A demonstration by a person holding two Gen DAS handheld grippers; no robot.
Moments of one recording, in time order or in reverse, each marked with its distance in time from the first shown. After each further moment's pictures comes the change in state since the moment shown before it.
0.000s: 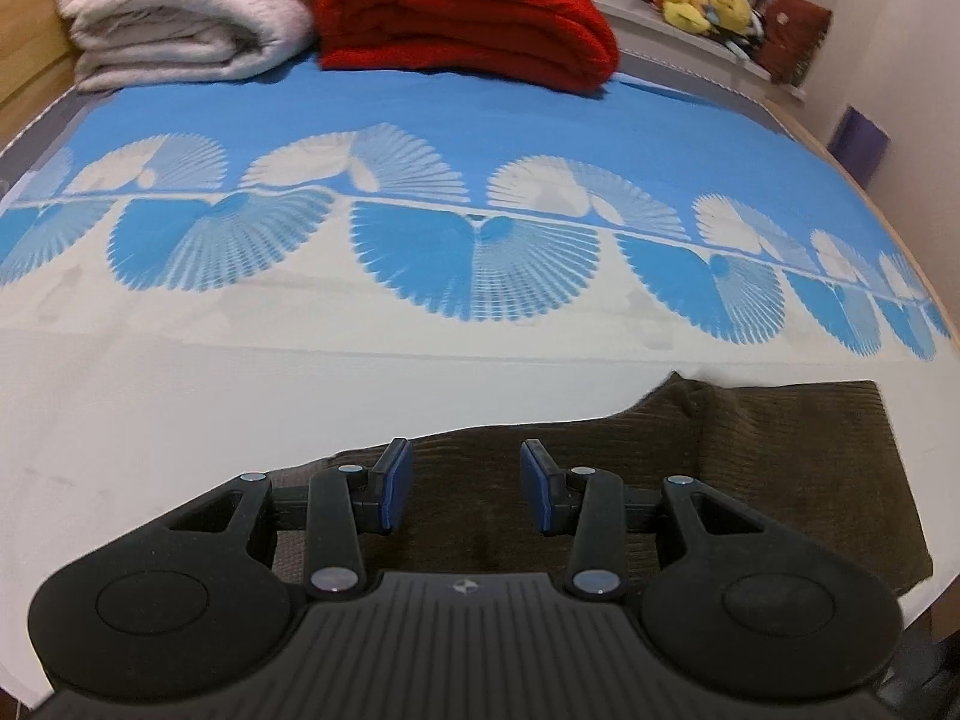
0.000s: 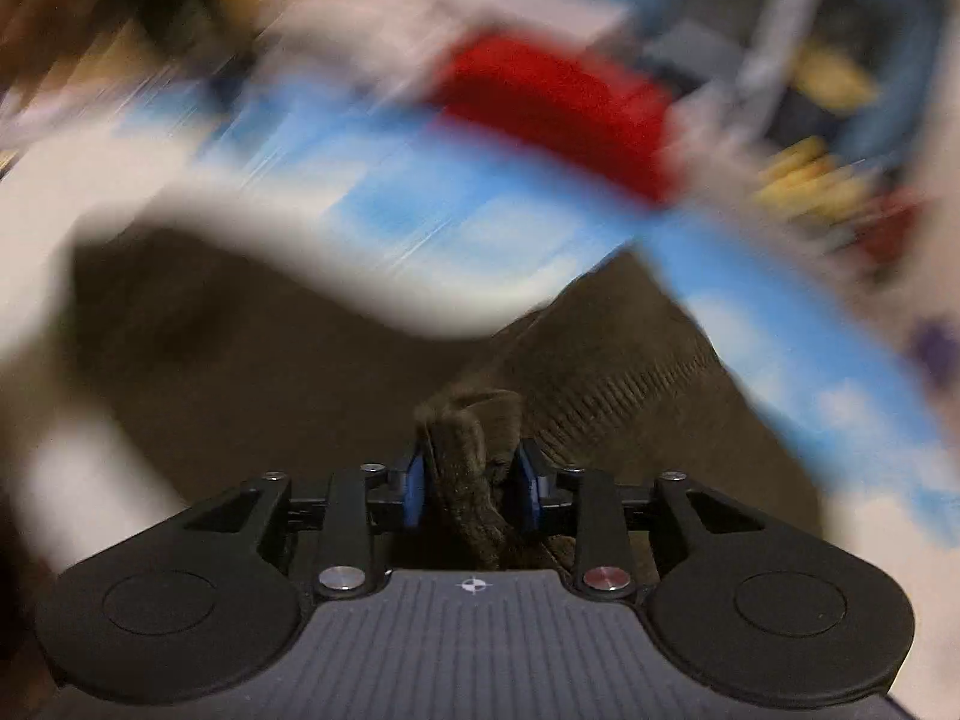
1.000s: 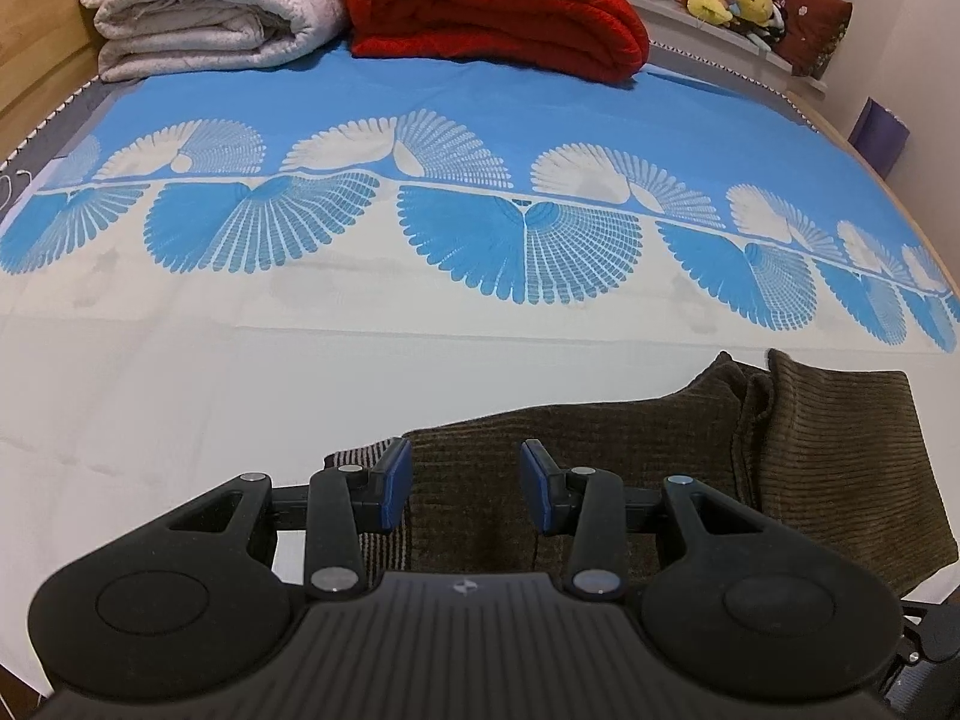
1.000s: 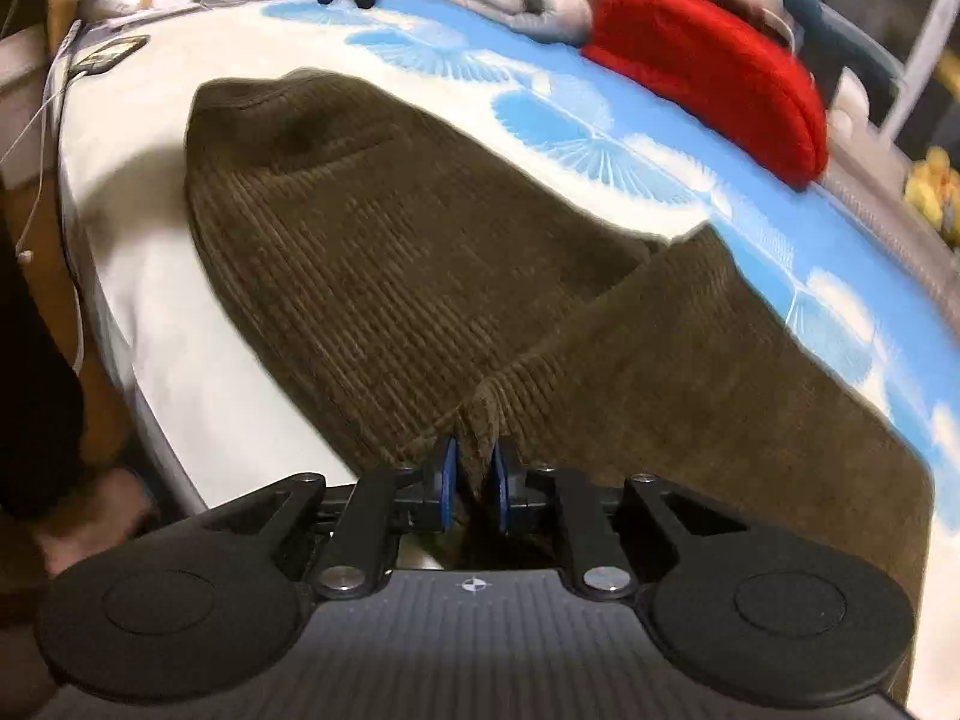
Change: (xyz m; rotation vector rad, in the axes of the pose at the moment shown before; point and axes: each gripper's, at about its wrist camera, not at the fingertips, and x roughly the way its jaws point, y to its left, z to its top) left arm 0.000 0.026 -0.008 0.012 0.023 0.037; right arm 0.000 -0.006 -0.020 -0.181 0.038 0.135
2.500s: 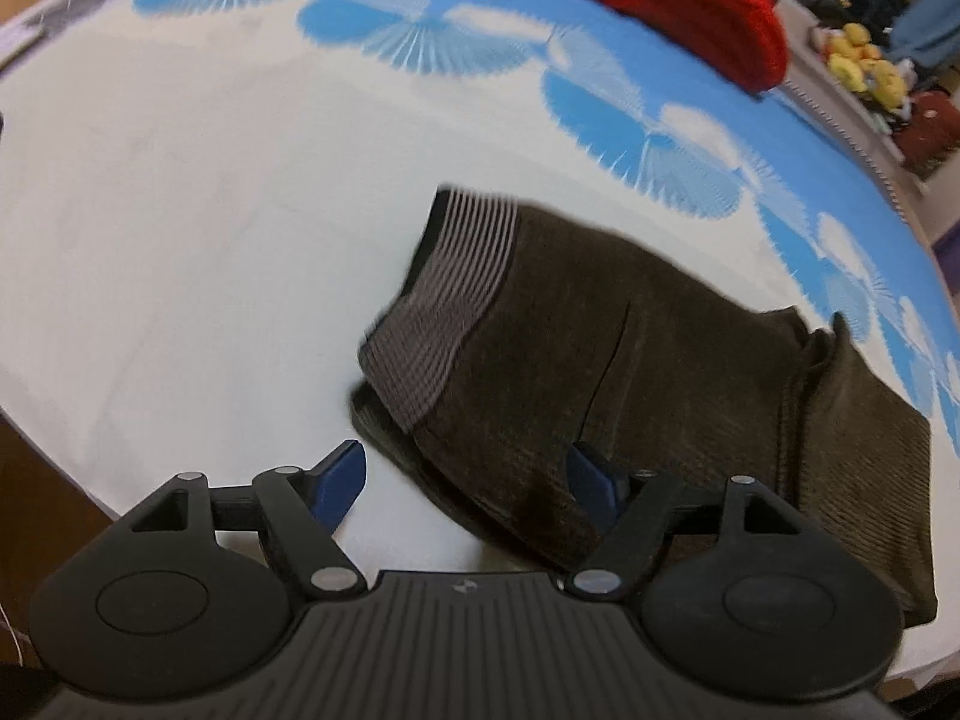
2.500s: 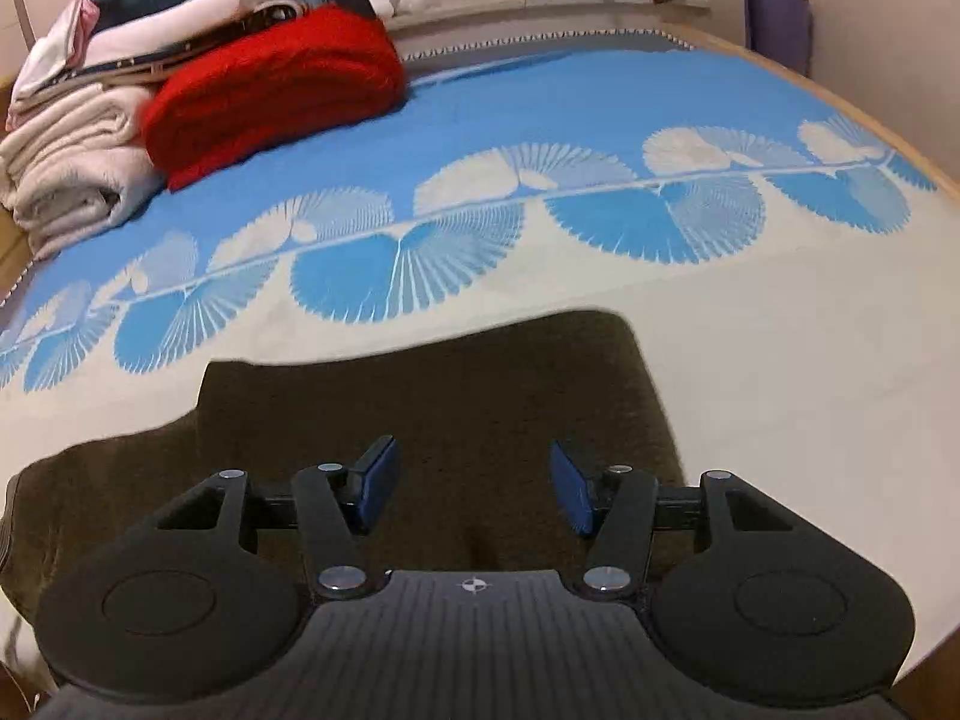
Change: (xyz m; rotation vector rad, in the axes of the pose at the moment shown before) left arm 0.003 0.024 -0.121 -0.383 0.095 0.057; right arm -0.066 -0.233 -0.055 0.913 0.008 -0.229
